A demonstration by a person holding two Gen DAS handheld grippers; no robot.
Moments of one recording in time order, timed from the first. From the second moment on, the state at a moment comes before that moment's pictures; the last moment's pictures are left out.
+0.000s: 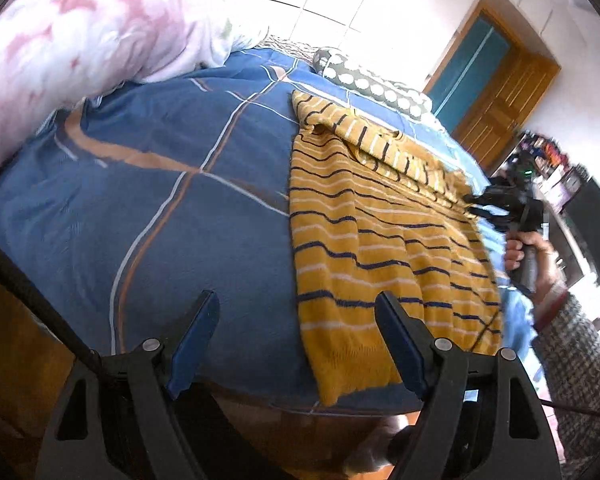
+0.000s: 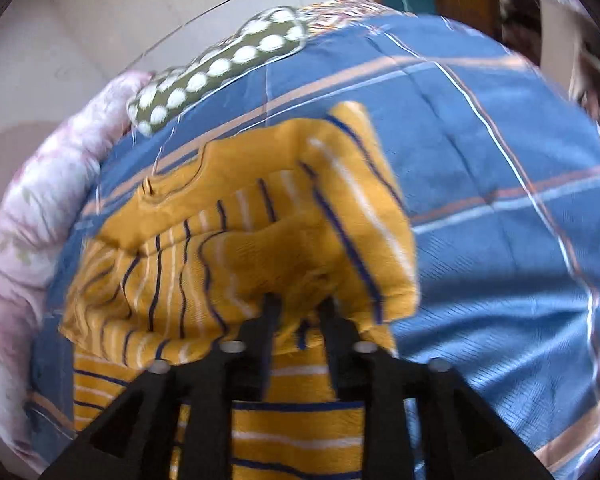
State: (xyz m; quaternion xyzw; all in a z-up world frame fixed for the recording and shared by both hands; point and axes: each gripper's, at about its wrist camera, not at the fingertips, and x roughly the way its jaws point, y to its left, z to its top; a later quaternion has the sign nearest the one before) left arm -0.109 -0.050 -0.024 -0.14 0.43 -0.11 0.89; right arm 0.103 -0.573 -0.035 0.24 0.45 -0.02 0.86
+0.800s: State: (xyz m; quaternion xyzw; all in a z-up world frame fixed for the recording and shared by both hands) left arm -0.064 -0.104 -0.033 -0.14 0.47 -0.12 0.86; right arm 0.103 -0.573 -0.026 0.15 0.43 0.01 0.89
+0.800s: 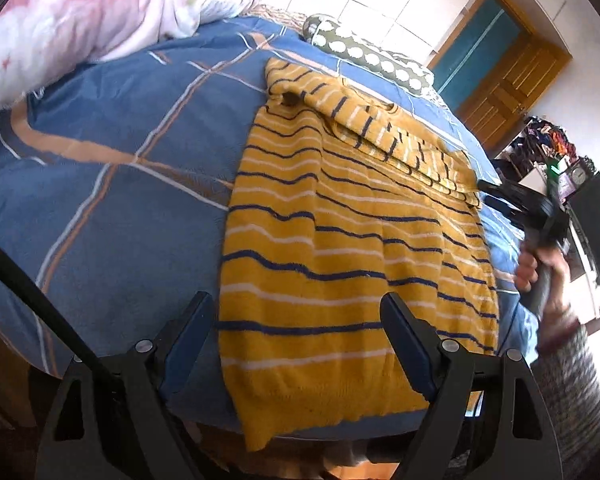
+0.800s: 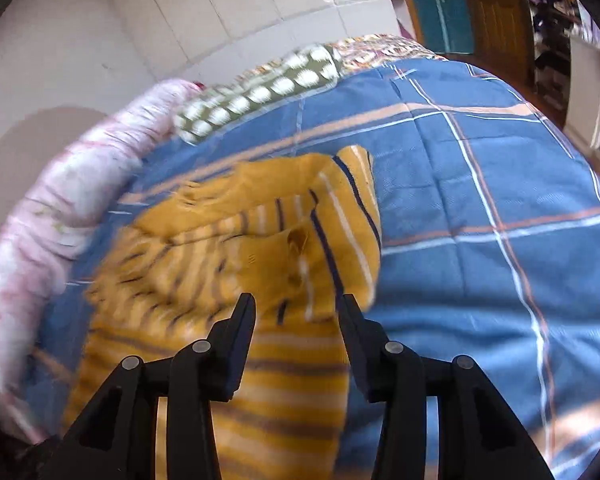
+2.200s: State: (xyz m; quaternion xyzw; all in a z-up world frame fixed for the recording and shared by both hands) left arm 0.041 -0.085 -0.080 -0.27 0.55 -0.24 0.75; right arm -0.048 -0.551 -0.081 0.30 0.46 0.18 0.81
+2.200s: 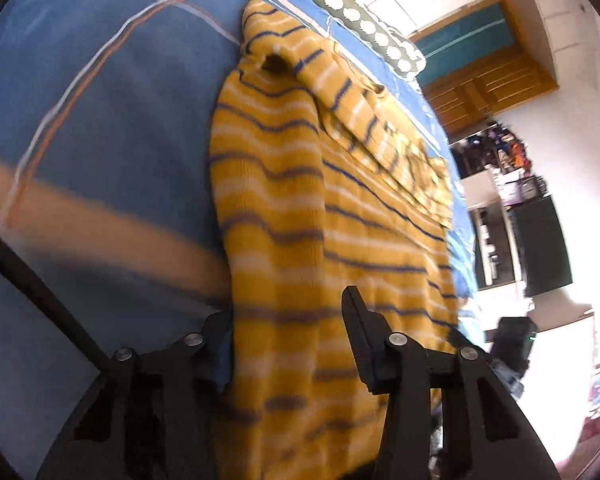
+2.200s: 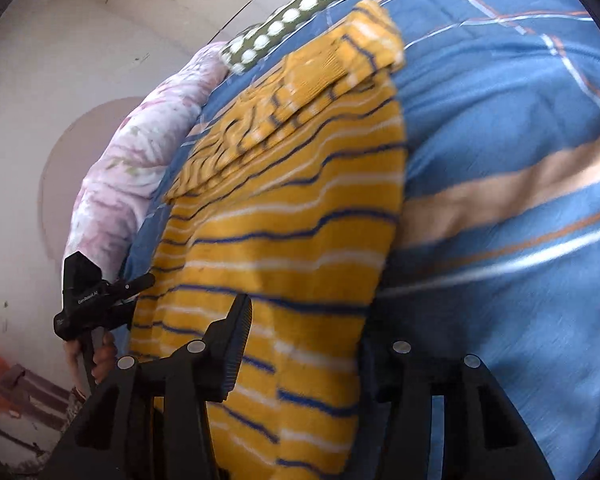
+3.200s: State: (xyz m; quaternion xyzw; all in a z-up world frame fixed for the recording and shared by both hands) left arm -0.081 -0.071 -0.033 -0.22 0.49 -0.16 0.83; right arm -0.139 -0.532 -0.059 0.28 0.45 0.18 0.83
